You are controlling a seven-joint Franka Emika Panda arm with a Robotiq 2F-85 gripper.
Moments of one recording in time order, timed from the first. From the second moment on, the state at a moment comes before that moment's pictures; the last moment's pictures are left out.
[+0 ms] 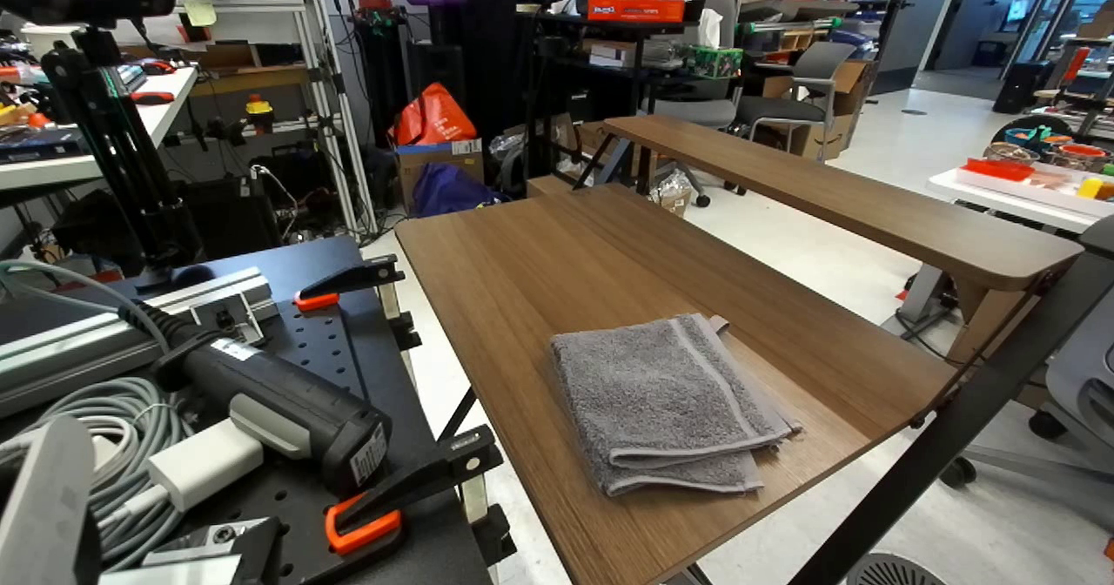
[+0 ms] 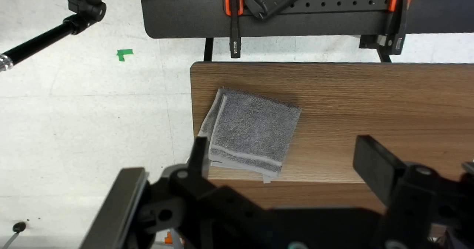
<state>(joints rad) -0.08 -0.65 -0.13 -2.60 -0.12 2.02 -0.17</state>
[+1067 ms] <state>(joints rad) -0.08 -0.52 -0.12 -2.59 -0.12 2.21 -0.07</state>
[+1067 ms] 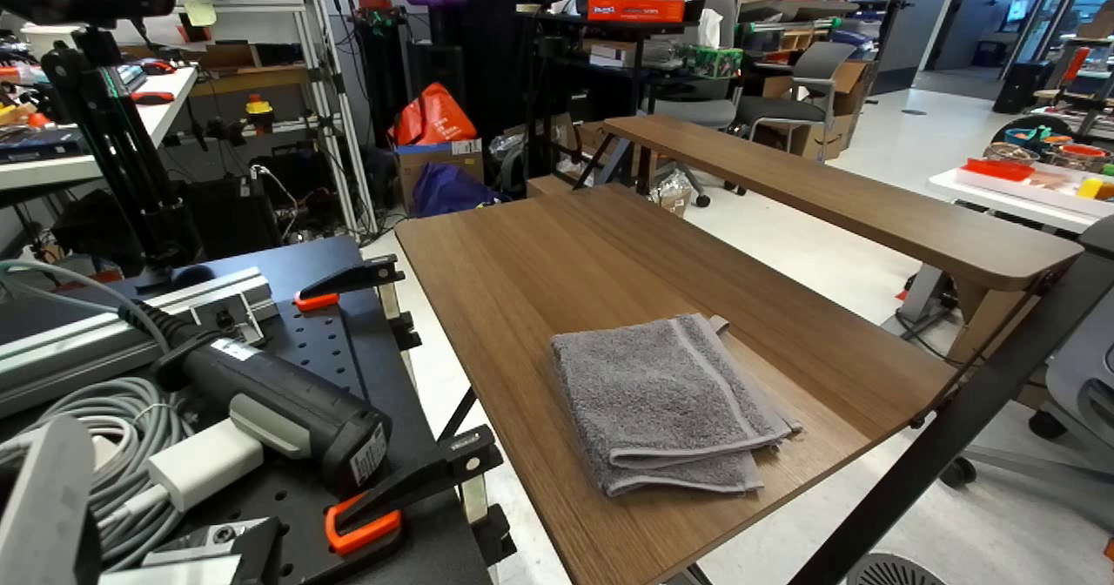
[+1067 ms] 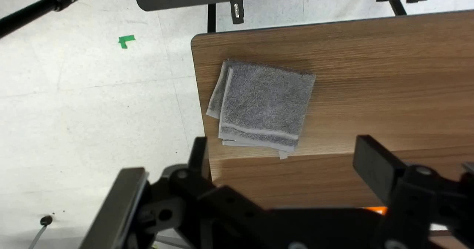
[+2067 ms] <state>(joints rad) -0.09 0.22 -0.15 -2.44 0.05 2.67 -0.02</state>
